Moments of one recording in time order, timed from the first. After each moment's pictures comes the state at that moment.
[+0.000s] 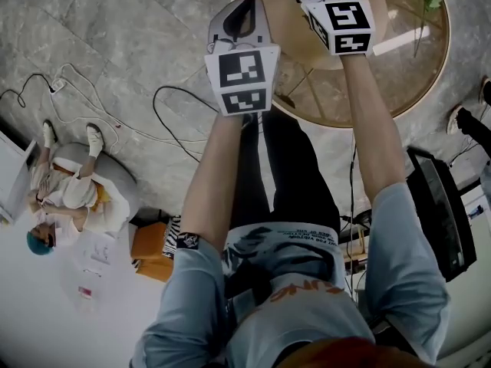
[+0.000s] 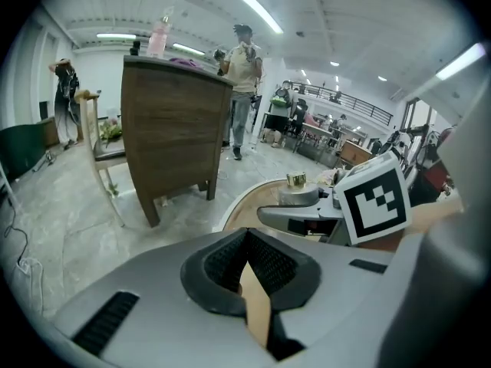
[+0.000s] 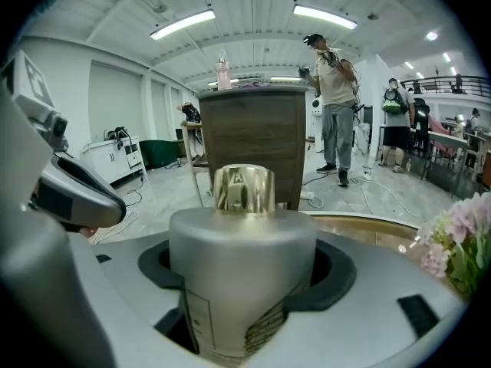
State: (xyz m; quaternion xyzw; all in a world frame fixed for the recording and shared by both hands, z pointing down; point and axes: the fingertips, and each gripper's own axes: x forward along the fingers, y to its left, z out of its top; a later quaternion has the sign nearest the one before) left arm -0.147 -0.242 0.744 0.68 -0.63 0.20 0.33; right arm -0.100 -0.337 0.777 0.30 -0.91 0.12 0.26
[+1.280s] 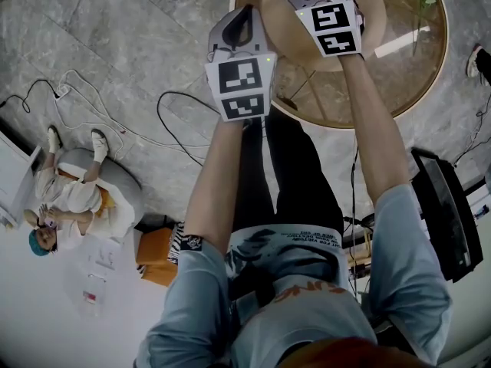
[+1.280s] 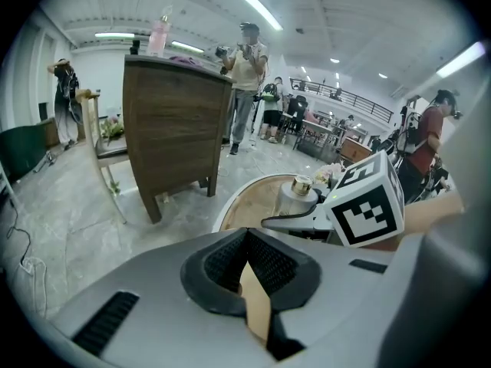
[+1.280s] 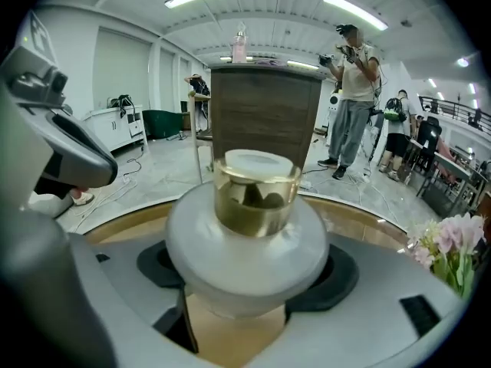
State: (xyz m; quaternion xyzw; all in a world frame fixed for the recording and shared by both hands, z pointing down) left arm -0.141 -0.225 0.750 0.67 -0.62 0.21 0.34; right arm -0.085 -0.319 0.807 0.28 -0.89 0.08 0.35
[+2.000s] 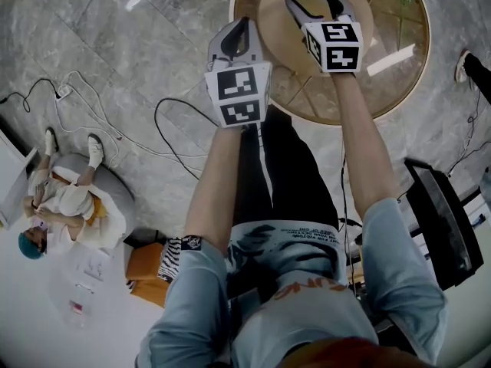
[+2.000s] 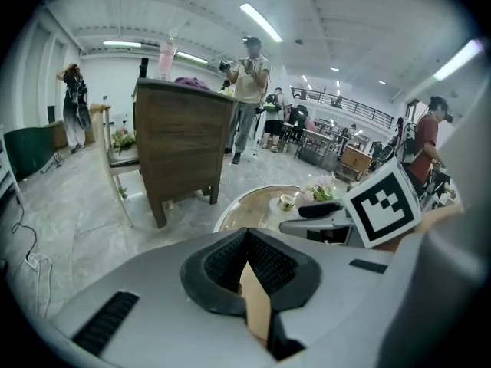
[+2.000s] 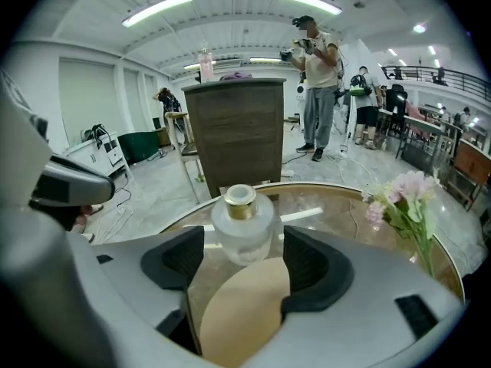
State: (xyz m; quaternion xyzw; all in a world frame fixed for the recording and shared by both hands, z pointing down) left arm -0.138 -0.187 0.699 0.67 -0.64 0.18 0.32; right arm -0.045 -0.279 0.757 0.36 -0.86 0.17 0.31
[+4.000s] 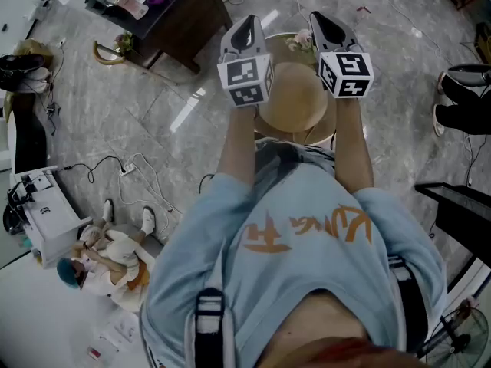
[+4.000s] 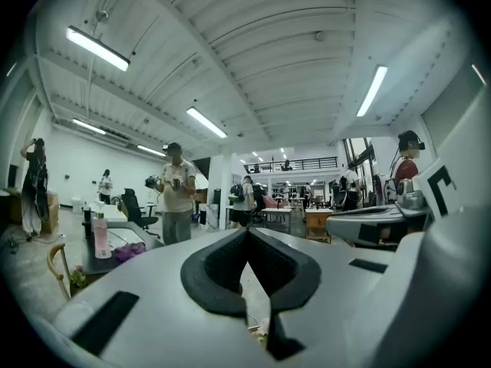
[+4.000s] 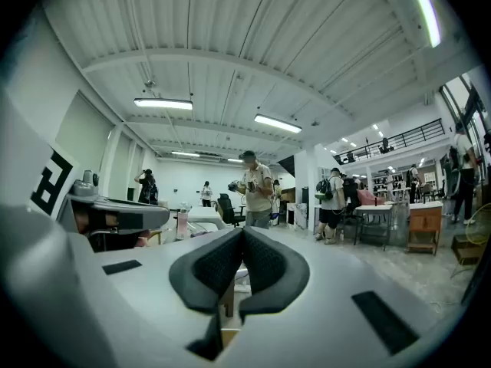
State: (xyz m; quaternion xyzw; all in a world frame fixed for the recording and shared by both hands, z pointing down) left arm 0.008 -0.212 0.188 0.79 -0.61 0.02 0.02; right arm 0.137 -0.224 0.188 0.51 -0.86 -0.01 0.02
